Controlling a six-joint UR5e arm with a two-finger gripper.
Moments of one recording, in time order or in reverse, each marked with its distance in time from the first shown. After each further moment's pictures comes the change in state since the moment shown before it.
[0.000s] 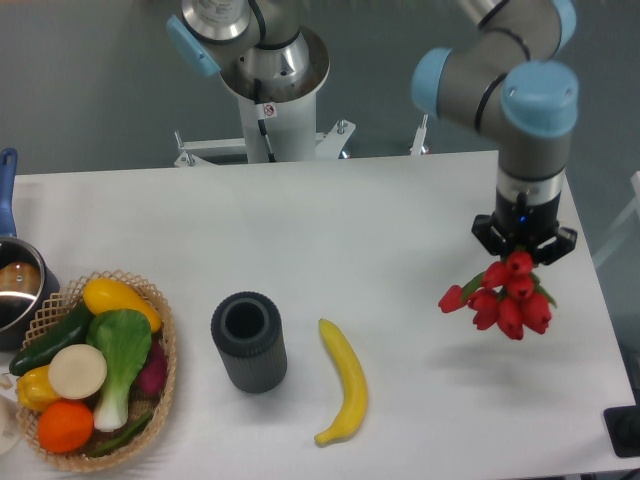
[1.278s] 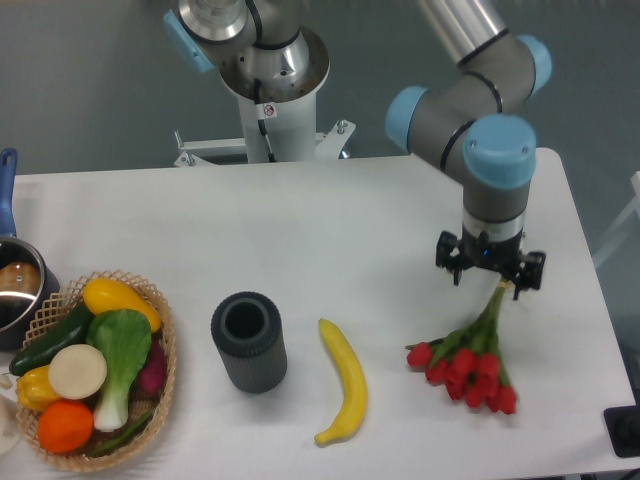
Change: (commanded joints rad) arm 0.011 0.029 -0.057 0.049 -0.034 -0.049
